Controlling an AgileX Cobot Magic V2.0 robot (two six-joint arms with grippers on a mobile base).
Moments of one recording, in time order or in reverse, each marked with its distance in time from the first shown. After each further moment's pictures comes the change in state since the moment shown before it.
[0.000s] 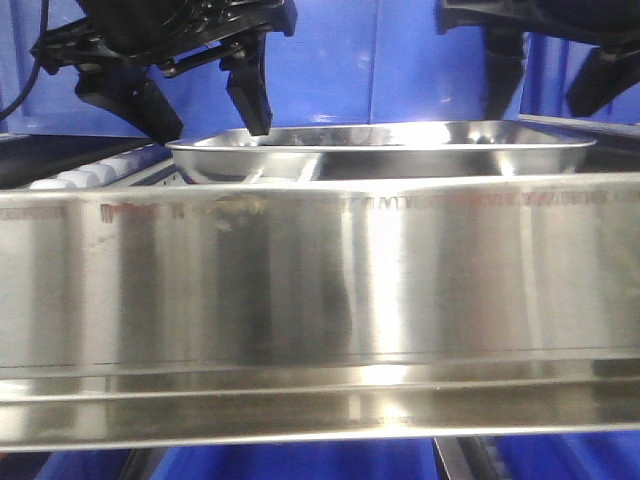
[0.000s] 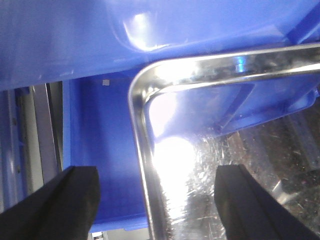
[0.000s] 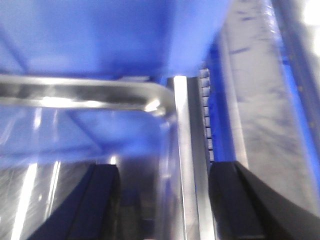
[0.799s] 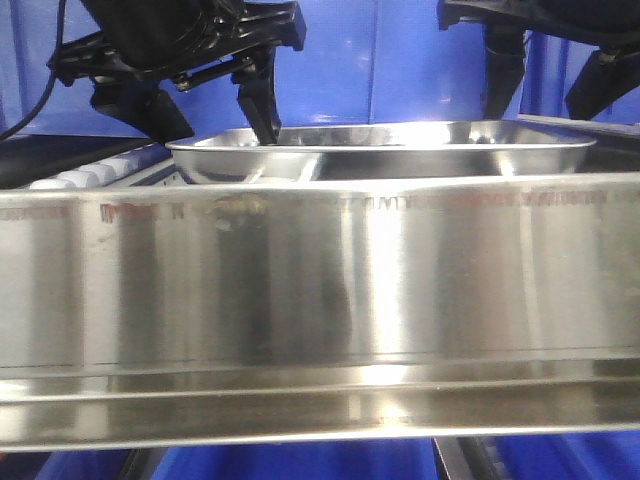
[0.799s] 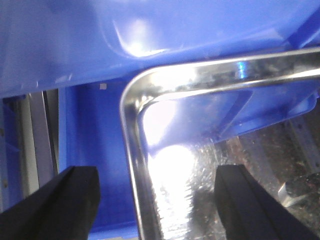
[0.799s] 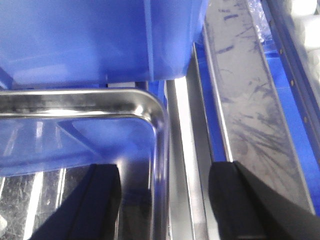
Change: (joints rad) left arm 0.003 0.030 0.000 0.004 -0.036 0.000; right arm -0.005 0.000 0.000 0.029 -0.010 0.004
